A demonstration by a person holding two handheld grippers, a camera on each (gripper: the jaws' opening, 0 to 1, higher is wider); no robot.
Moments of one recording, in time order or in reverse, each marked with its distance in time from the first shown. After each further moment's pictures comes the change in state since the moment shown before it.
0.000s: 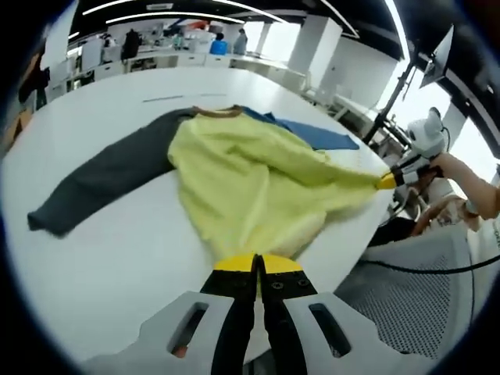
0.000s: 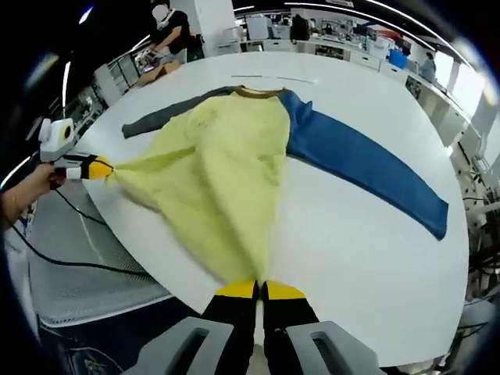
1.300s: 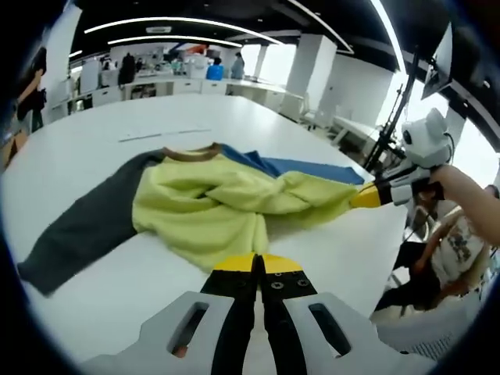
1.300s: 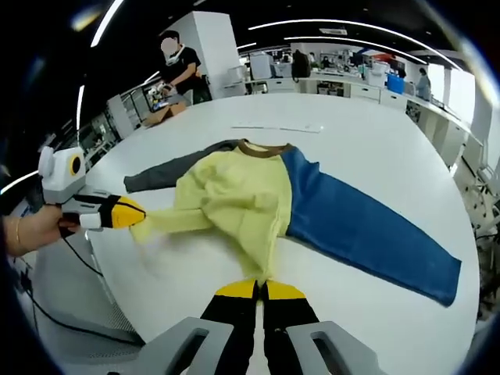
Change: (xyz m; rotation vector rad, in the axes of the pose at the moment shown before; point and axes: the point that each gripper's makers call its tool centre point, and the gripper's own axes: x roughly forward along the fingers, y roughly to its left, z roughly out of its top) left arm 0.063 -0.040 0.087 0.036 -0.156 0.008; right arm 0.012 0.002 0.105 -0.023 -0.245 0.061
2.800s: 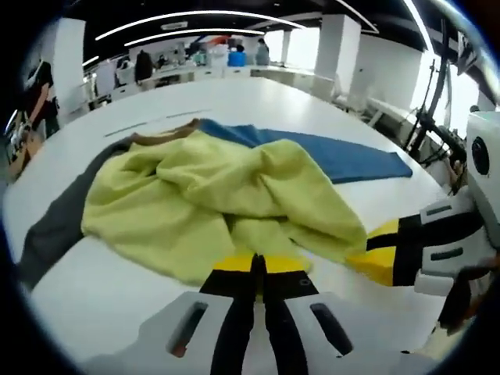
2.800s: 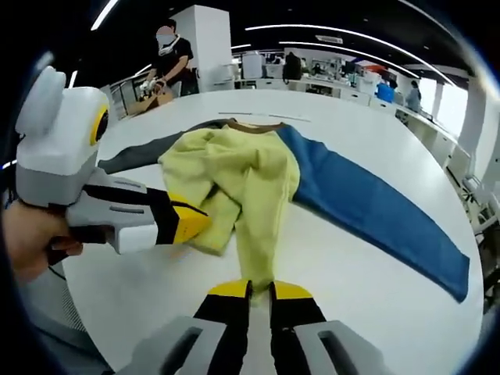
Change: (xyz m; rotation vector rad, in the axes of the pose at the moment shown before) left arm 0.134 -0.036 -0.003 0.024 0.070 0.229; right arm 0.062 -0.017 -0.025 -0.035 -0.021 -0.121
